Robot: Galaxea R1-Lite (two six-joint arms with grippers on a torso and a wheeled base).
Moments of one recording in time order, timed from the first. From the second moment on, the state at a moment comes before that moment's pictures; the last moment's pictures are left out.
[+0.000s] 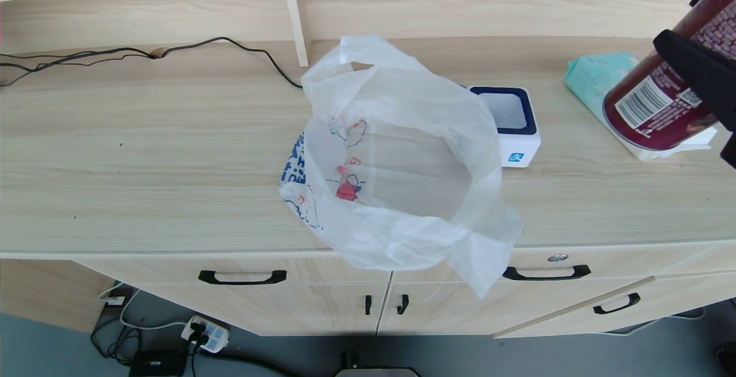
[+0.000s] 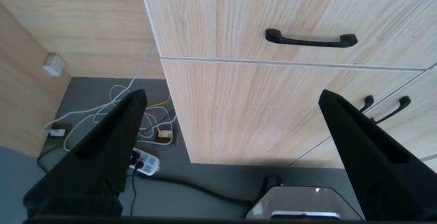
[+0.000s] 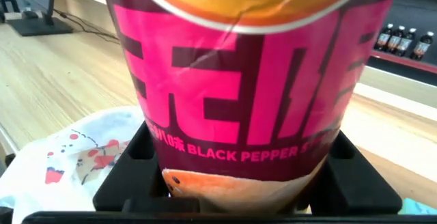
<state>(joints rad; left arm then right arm) 0.00 0.00 0.00 -0.03 0.00 0.03 0.31 1.23 -0.62 -1.16 0.43 -0.21</state>
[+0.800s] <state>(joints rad) 0.00 0.00 0.00 -0.03 0.00 0.03 0.38 1.20 -0.66 -1.10 0.34 -0.17</state>
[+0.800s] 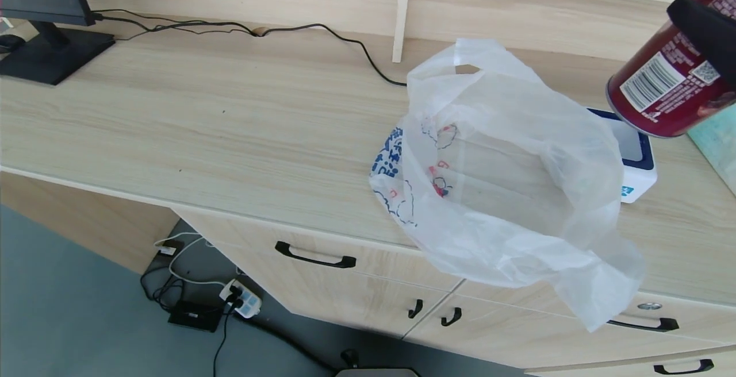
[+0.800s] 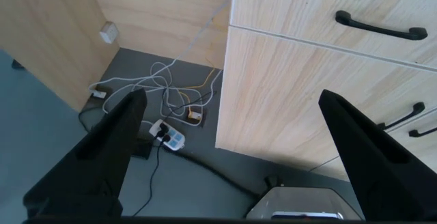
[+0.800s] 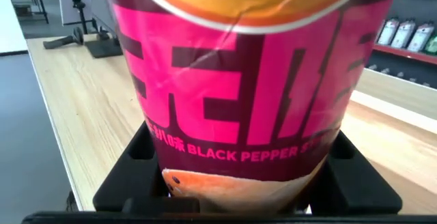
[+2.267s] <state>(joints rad) 0.00 0.00 0.00 -0.03 0.00 0.03 0.70 1.51 -0.74 -0.83 -0.13 0.23</state>
